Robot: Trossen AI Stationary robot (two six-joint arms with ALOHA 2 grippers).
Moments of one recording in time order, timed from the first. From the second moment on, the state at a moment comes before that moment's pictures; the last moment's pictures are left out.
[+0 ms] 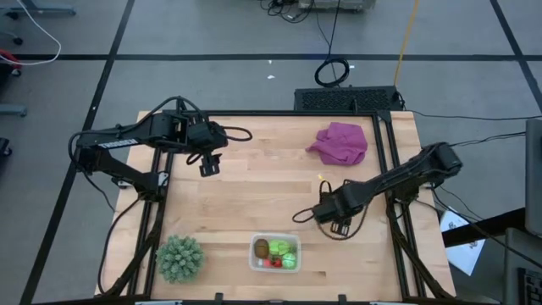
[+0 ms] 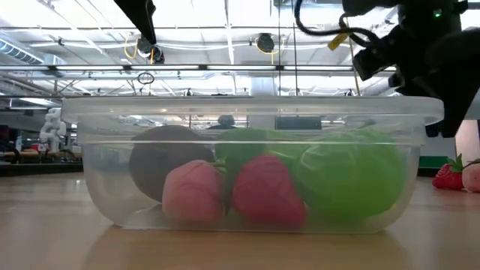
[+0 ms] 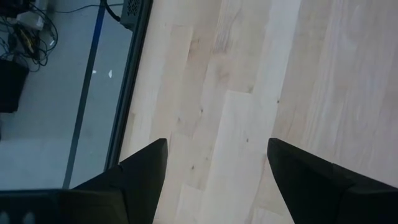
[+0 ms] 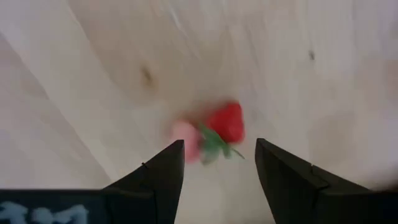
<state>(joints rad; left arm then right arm) 0.09 1.35 1.54 -1.34 -0.35 0.00 0.34 1.59 1.07 -1.22 0.05 0.69</state>
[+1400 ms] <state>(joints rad) 0.09 1.35 1.54 -1.33 -0.35 0.01 0.15 1.51 0.89 -1.10 -0.08 0.81</state>
